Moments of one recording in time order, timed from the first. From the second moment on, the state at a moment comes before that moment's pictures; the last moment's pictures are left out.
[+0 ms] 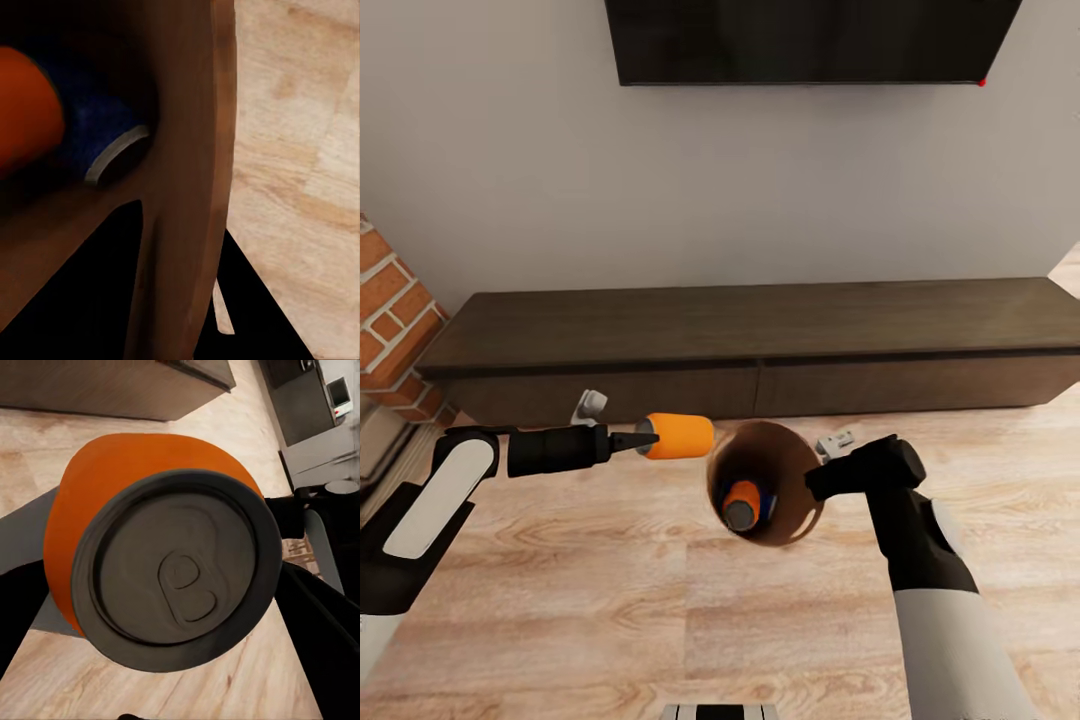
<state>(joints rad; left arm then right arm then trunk) -0.70 0.42 -0.27 -1.56 1.20 1.05 -0.31 -0.70 0.09 -0.10 -1.36 0.98 1.03 1.04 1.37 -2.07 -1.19</state>
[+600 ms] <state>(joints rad) -0.70 0.17 -0.47 -1.56 1.19 1.05 -0.11 -0.70 0.12 -0.05 -1.28 0.97 1.04 1.03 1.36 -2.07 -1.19</state>
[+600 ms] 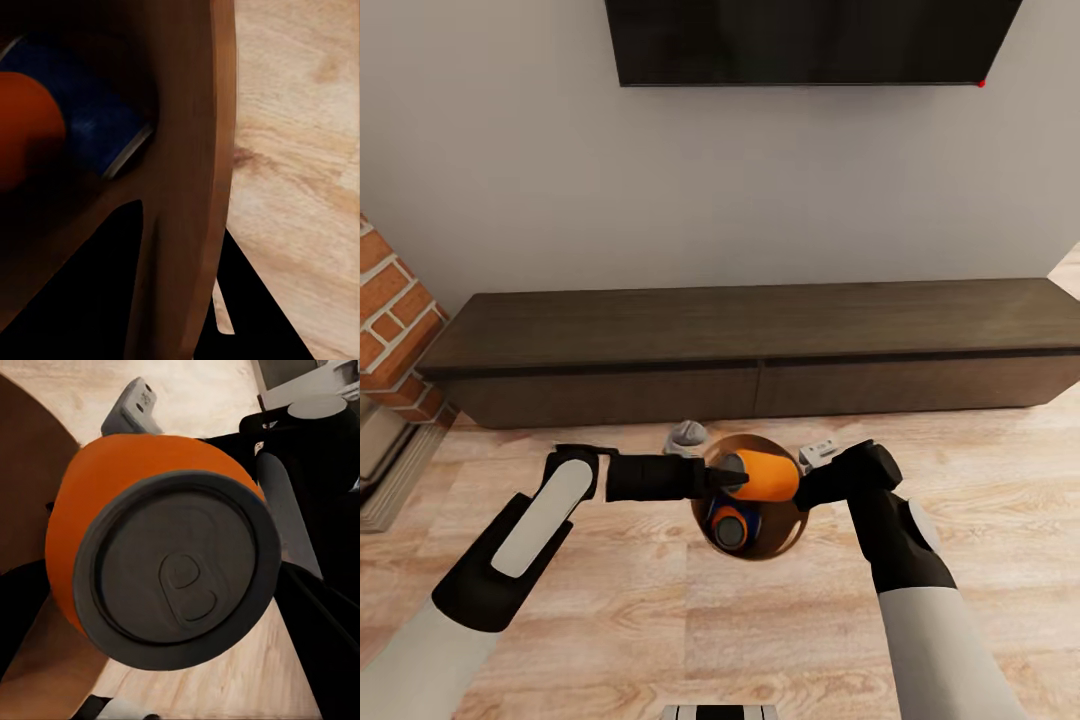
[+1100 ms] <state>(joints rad) -0.70 0.16 -0.49 -1.56 1.18 1.05 0.01 -0.70 0.12 -0.05 -1.28 1.00 1.04 1.03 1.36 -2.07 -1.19</state>
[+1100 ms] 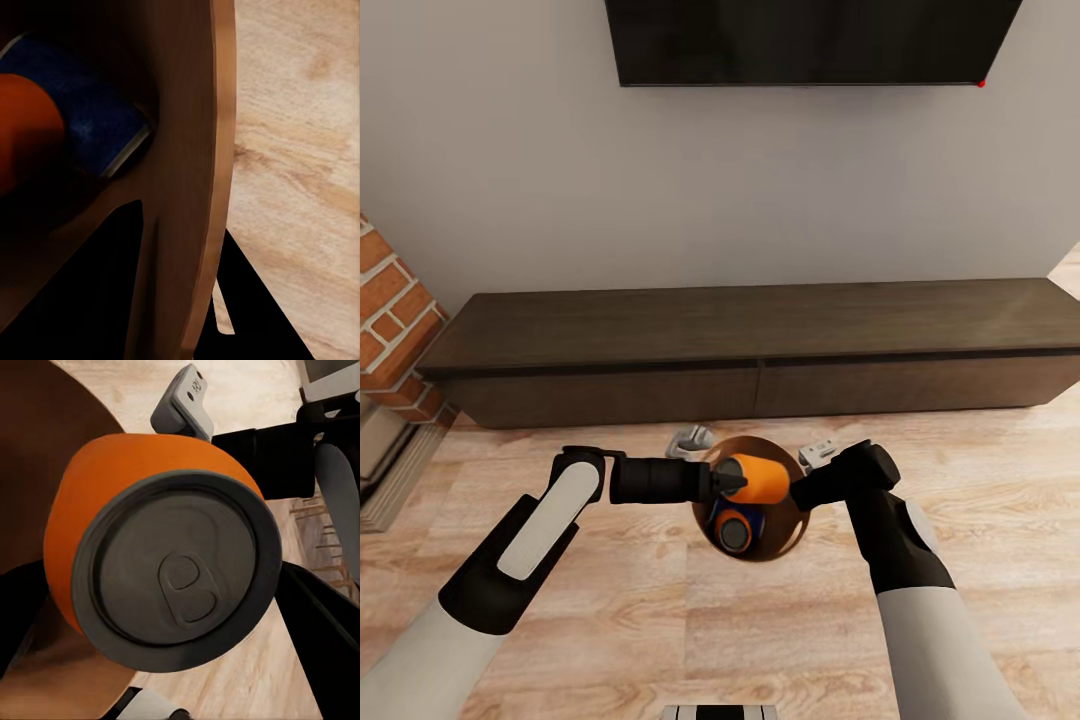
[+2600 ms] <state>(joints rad) -0.70 0.04 -0.60 -1.53 1.03 1.05 0.36 -0.70 0.14 -0.03 -1.29 1.00 1.04 1.03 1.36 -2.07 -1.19</state>
